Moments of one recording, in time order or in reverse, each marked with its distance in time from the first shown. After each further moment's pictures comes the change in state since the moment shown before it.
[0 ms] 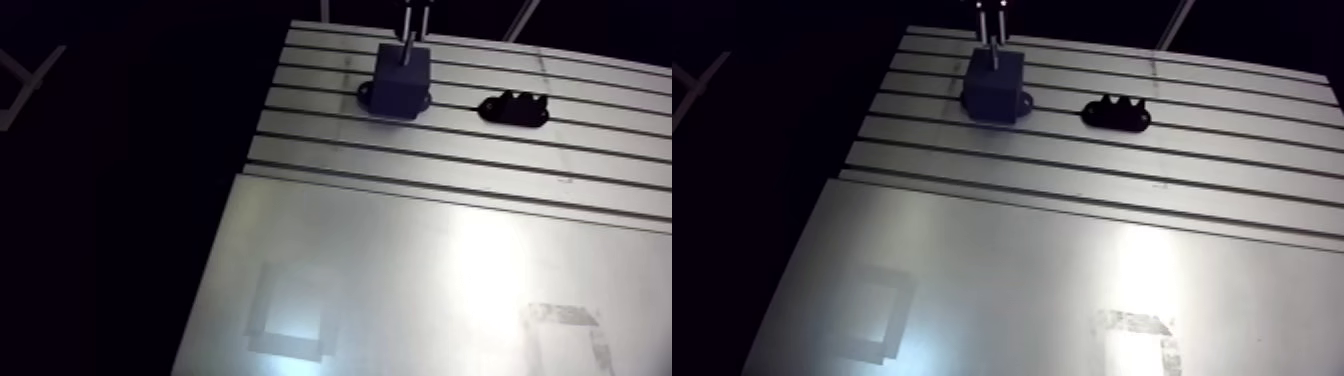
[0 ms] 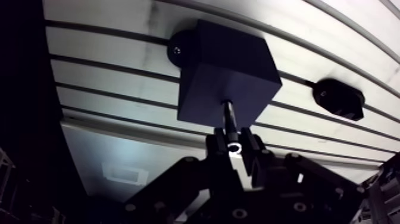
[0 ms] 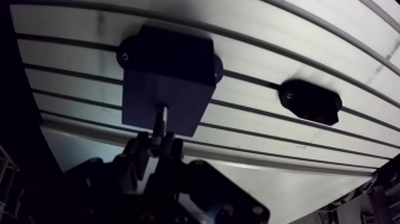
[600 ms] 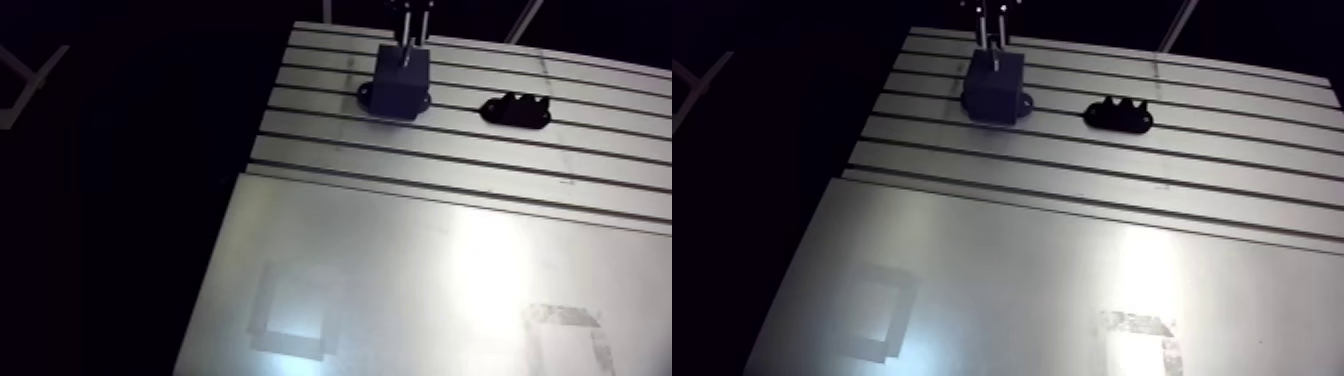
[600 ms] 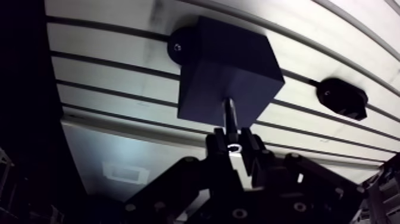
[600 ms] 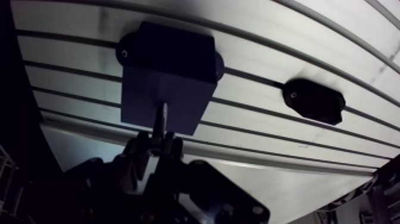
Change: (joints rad) arm 0.007 -0.004 0.011 -0.002 0.000 0.000
